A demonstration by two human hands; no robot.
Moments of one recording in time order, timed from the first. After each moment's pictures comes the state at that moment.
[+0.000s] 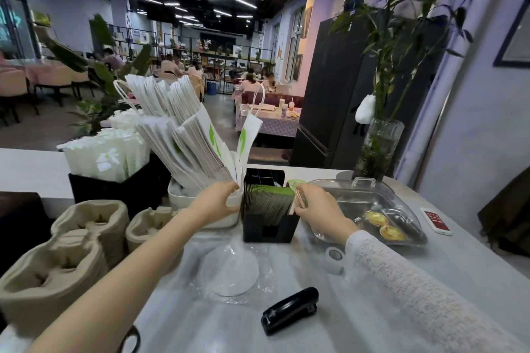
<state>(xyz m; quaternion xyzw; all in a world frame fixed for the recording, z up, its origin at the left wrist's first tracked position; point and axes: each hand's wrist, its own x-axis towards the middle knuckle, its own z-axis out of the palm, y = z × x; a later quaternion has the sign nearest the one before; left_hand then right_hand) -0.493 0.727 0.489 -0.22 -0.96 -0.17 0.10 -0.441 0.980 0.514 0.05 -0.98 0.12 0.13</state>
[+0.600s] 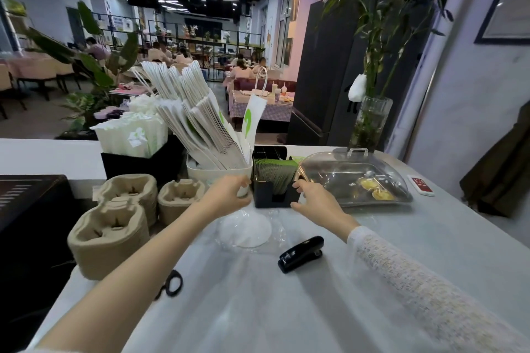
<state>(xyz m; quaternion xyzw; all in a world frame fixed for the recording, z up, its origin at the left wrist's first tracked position) -0.406 0.707 0.485 -0.24 -0.94 -0.22 0.09 -0.350 0.933 0.495 0.00 -0.98 0.16 0.08</state>
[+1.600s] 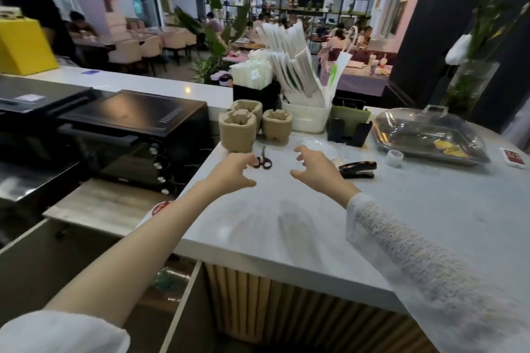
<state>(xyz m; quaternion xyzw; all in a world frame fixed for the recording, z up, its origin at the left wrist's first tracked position) -0.094 0.577 0.458 -0.07 -0.97 -0.24 0.07 -0.138 0.799 0.477 0.19 -0.96 0.22 0.01</state>
